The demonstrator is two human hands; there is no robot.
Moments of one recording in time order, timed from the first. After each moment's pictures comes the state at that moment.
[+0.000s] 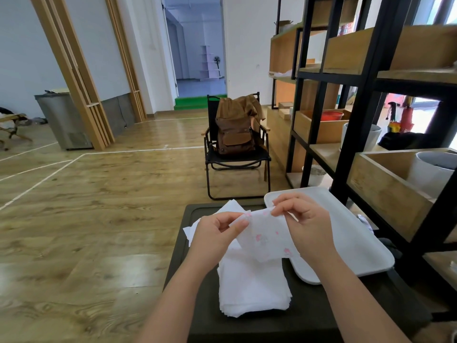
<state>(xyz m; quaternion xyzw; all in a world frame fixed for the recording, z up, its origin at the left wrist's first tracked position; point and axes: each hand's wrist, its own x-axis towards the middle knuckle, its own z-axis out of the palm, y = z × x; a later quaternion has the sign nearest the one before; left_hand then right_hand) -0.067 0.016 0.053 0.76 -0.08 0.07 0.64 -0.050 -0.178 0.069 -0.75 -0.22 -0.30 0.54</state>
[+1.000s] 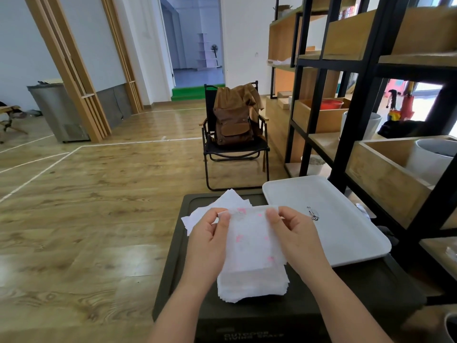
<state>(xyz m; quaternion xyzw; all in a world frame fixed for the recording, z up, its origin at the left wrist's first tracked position) -0.102 0.004 0.040 0.75 0.02 0.14 0.65 -0.073 -0.166 0.039 -0.79 -0.09 -0.10 0.60</state>
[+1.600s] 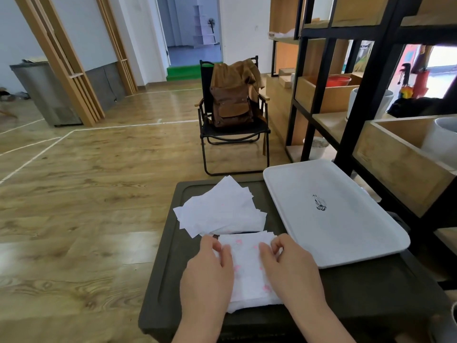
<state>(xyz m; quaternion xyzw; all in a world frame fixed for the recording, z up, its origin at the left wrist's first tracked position) -0.111 -0.006 -0.014 0.93 0.18 0.11 0.32 -0.085 -0.152 -0.023 -0.92 0.06 -0.06 0.39</state>
